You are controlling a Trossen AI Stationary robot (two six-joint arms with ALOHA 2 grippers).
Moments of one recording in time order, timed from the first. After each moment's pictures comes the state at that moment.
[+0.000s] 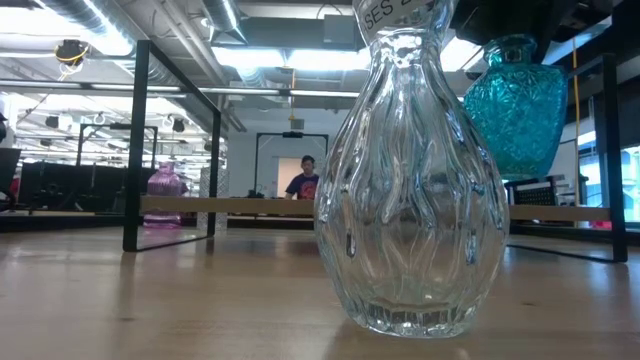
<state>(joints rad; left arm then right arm) 0.19 1.12 1.45 -0.66 -0.04 -0.17 0.16 1.52 1.45 -1.36 -0.12 1.45</state>
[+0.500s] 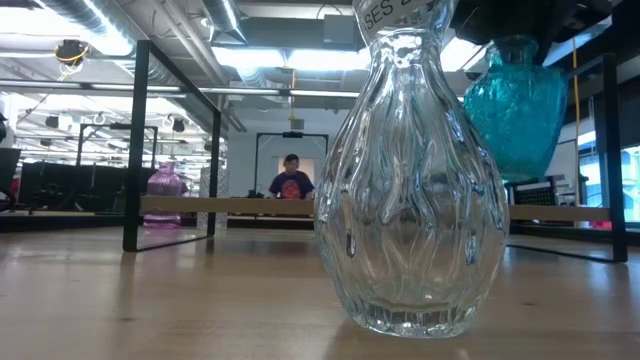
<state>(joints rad) 0.19 1.12 1.45 -0.66 -0.04 -0.17 0.16 1.52 1.45 -1.36 -0.12 1.44</state>
